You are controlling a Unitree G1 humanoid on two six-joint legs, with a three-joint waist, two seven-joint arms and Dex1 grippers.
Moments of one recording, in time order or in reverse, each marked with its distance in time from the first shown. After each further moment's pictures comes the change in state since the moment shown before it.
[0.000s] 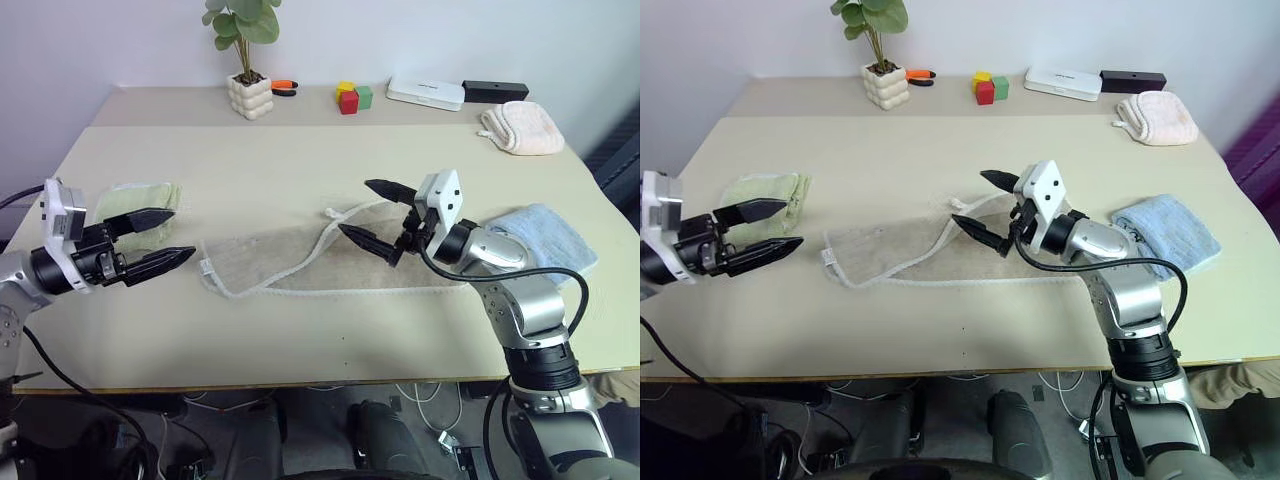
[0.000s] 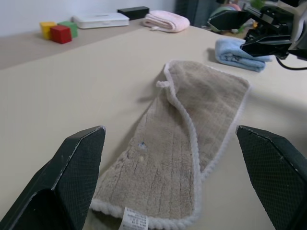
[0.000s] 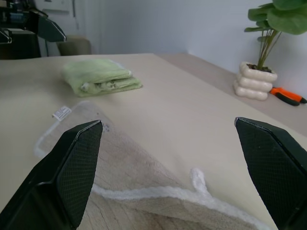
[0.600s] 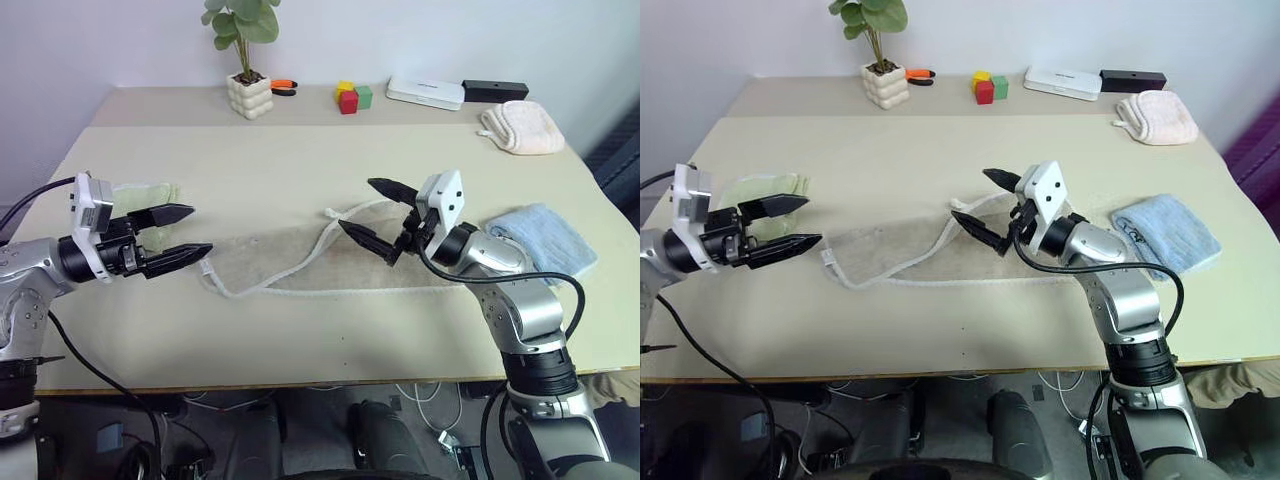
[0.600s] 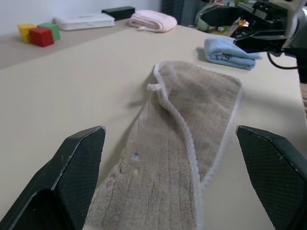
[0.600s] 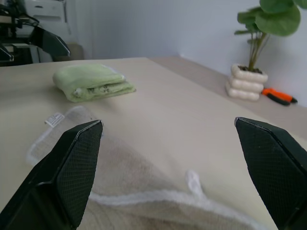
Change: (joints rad) left arm -0.091 -0.057 -0.104 0.051 0.063 -0.062 -0.033; right arm -0.031 -0.011 -0.004 0.025 0.005 -0.029 -0.008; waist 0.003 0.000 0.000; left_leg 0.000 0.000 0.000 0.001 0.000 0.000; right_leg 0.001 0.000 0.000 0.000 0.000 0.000
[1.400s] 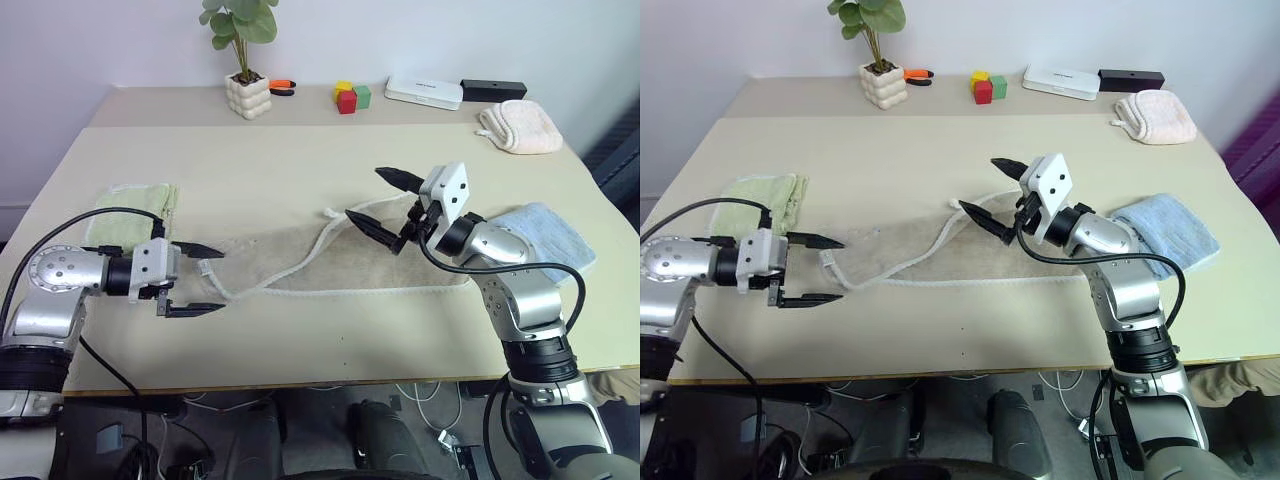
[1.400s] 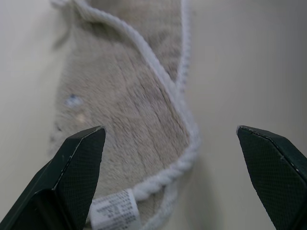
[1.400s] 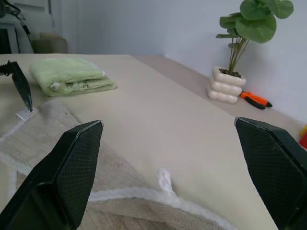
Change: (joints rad) left arm -0.072 0.002 -0.280 0.326 0.424 -0.758 -0.226; right arm -0.026 -0.004 -0.001 0.081 -0.049 -0.080 -0.014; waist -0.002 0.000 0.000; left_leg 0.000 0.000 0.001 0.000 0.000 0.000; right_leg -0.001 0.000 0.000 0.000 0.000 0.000
